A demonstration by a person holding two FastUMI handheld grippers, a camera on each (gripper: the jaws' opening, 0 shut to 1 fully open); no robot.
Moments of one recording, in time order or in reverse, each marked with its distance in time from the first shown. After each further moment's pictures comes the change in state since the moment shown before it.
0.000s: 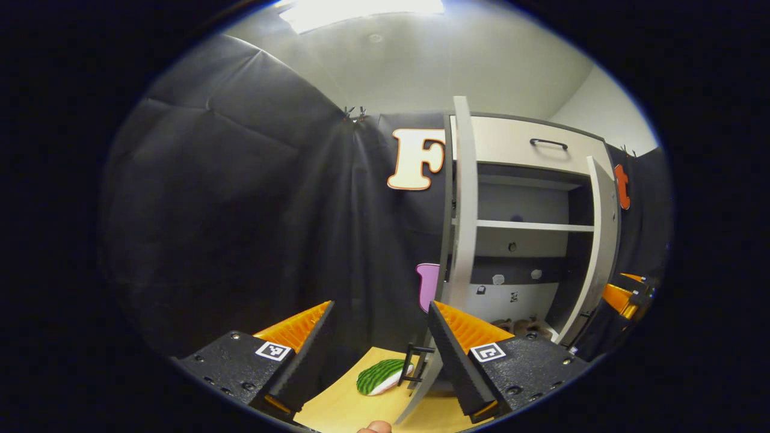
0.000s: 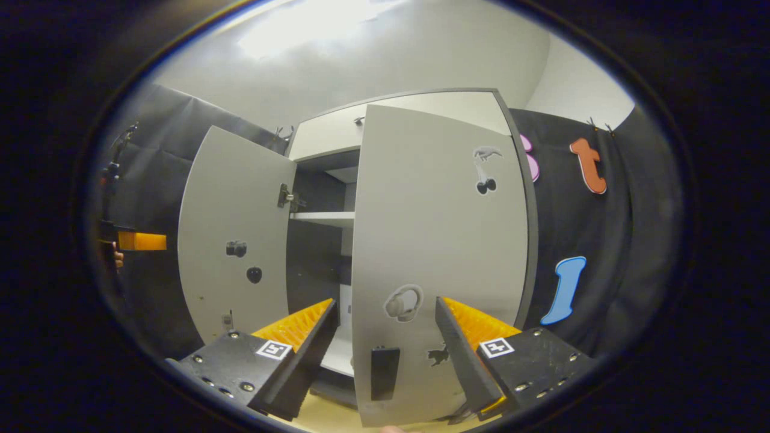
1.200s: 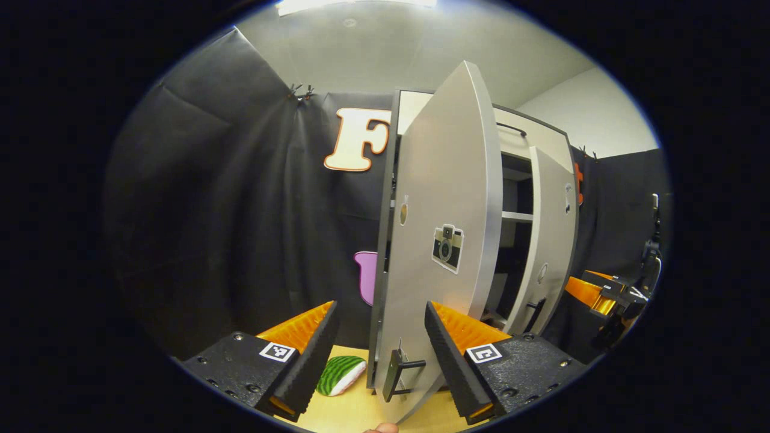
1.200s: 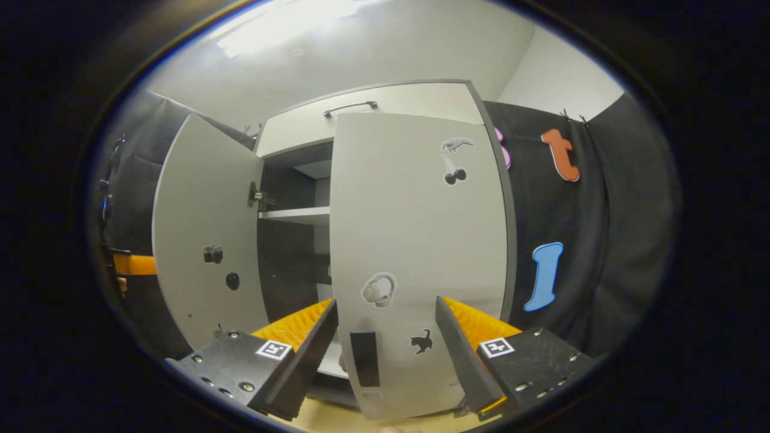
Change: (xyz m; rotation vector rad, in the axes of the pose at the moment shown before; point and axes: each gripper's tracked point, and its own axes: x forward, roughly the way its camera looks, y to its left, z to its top) left arm 0.033 -0.087 -0.018 -0.012 0.053 -0.327; right arm 0.010 -0.019 -0.014 0.051 0.029 -0.145
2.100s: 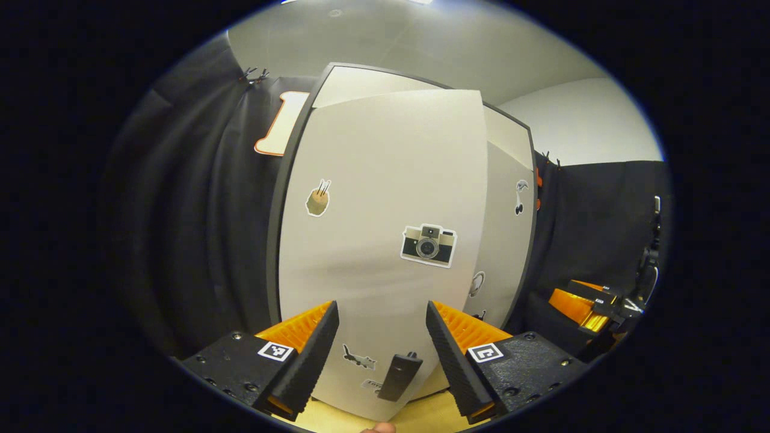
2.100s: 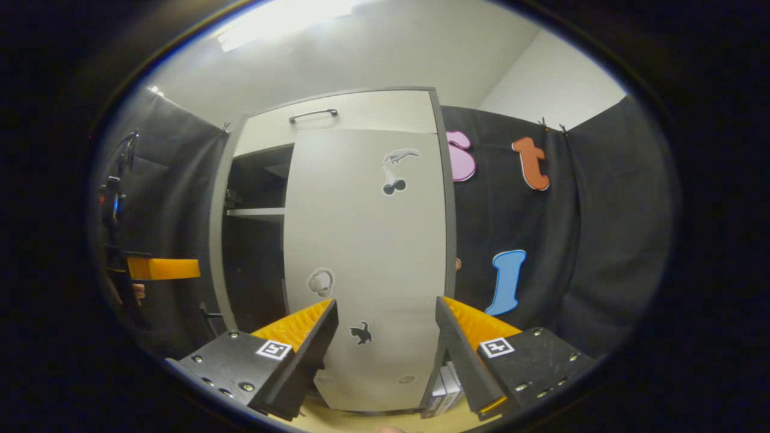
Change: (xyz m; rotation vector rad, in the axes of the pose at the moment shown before) left arm 0.073 -0.119 -0.012 -0.047 0.005 -0.223; right arm -0.028 -0.076 0.015 -0.050 -0.009 -0.125
